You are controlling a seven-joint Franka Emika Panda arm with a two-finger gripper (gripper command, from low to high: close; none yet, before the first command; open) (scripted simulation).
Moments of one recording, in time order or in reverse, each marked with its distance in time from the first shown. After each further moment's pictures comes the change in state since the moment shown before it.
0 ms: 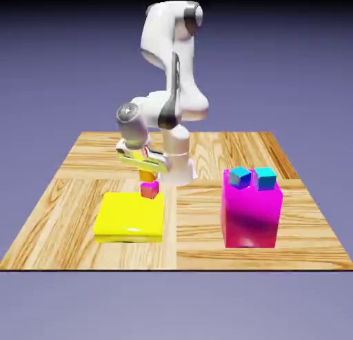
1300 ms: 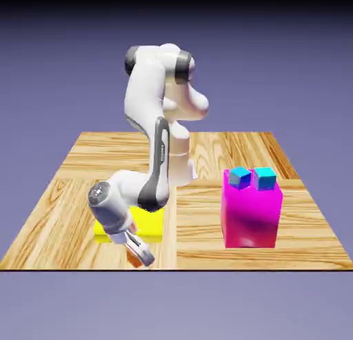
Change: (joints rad) arm 0.031 0.943 0.131 0.914 0.438 0.047 0.219
